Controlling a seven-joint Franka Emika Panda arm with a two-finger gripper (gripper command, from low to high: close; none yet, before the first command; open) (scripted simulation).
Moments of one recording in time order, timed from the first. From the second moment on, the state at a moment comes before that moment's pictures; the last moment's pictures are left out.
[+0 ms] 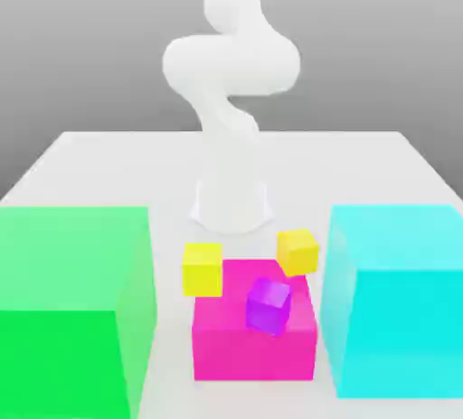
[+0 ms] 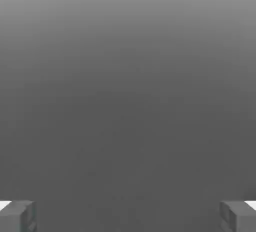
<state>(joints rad) -0.02 -0.73 -0.05 -2.28 -0.03 2.30 0.74</state>
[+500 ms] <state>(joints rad) -0.18 -0.27 -0.39 -2.28 -0.14 2.38 0.37</state>
